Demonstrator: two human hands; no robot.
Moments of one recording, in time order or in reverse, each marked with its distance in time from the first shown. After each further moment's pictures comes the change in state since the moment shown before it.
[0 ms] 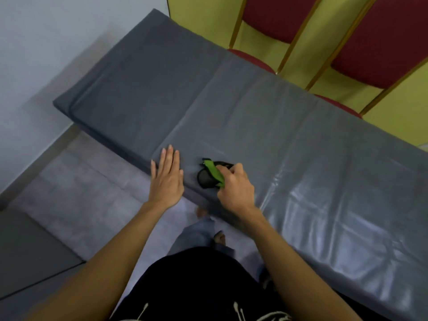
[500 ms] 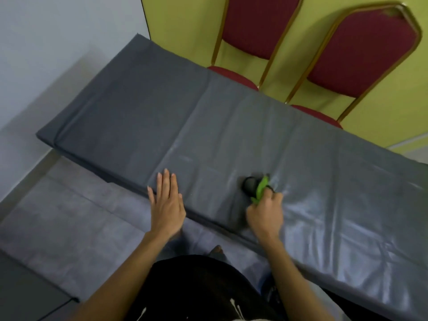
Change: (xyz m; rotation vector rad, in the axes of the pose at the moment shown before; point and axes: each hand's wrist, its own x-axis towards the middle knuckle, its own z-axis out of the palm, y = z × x) left_hand 0.003 0.003 0.010 0.020 0.015 -0.019; right_hand -0.018 0.040 -0.008 0.087 0.344 0.562
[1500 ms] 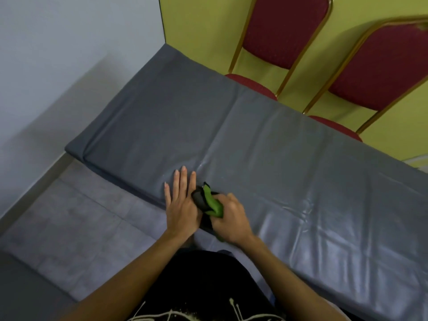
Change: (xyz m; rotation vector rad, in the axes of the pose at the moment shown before) left_hand 0.054 -0.045 -0.015 0.062 0.120 0.060; right_hand -0.024 -0.138 0.057 0.157 -0.427 -0.513
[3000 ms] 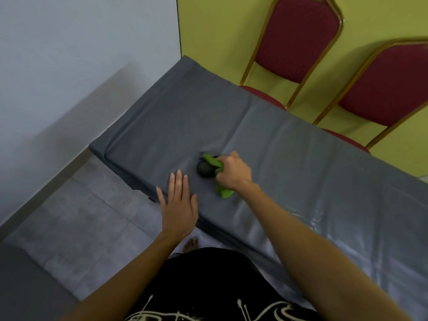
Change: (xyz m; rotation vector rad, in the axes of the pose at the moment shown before) left_hand -0.006 -0.036 -0.011 0.016 0.098 -0.077; right_hand 0.105 -0.048 -0.034 -0.303 -0.061 0.040
